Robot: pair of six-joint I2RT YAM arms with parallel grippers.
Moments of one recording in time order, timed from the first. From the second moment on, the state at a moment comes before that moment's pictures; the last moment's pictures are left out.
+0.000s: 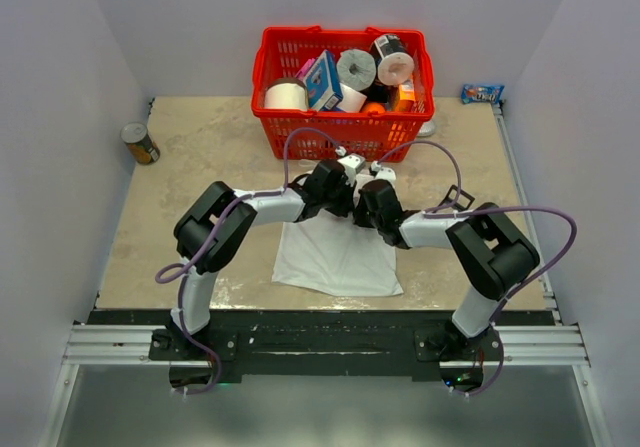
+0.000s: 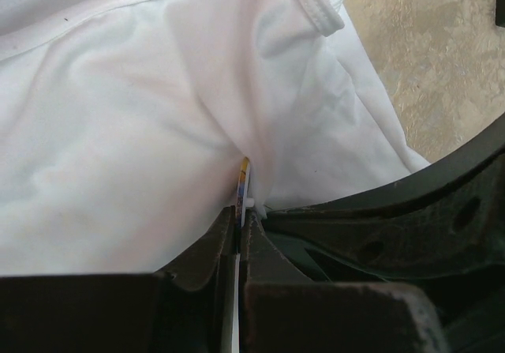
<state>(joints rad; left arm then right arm) -0.75 2.06 1.27 0.10 0.12 -0.25 0.60 1.72 0.75 0.28 0.21 0.61</state>
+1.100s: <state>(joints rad) -0.65 2.10 1.26 0.21 0.55 -0.29 0.36 1.30 0.55 0.20 -0.07 0.42</state>
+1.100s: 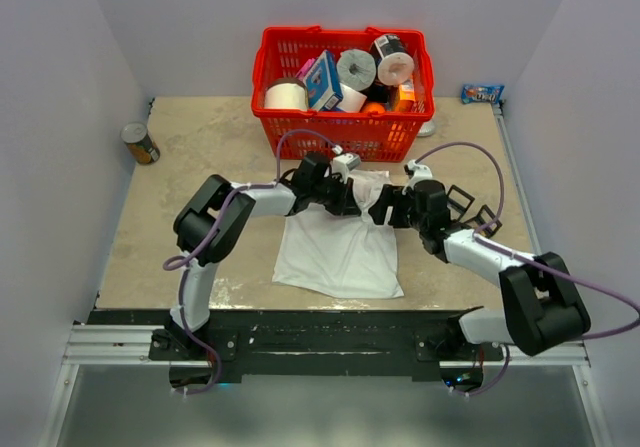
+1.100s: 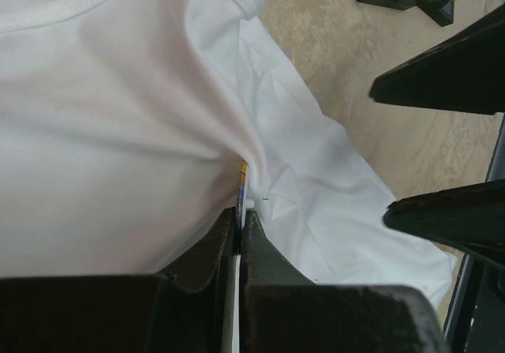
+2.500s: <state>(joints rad) -0.58 2.23 1.26 0.40 0.90 -0.39 0.29 1.63 0.59 0.41 -0.39 0.36</state>
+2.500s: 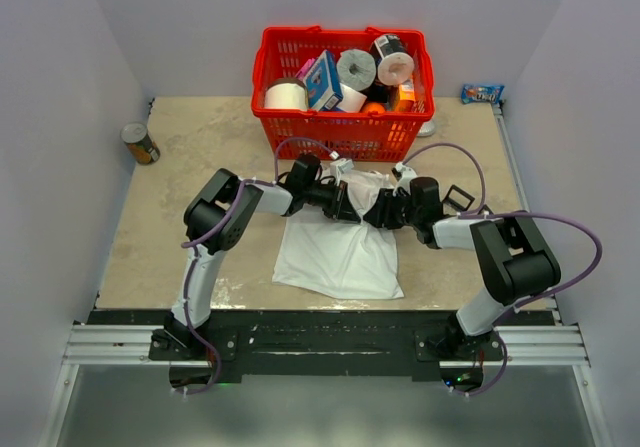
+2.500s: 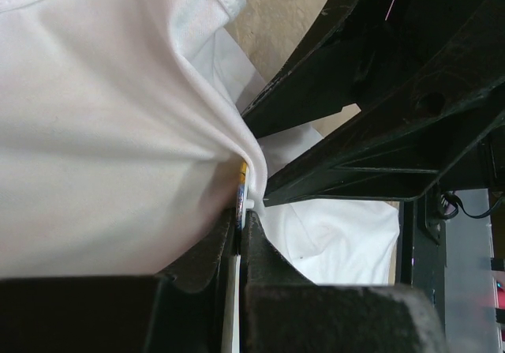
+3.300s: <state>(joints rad) -0.58 2.24 1.26 0.41 0.91 -0.41 0.29 1.65 0.61 0.41 -0.41 0.36</state>
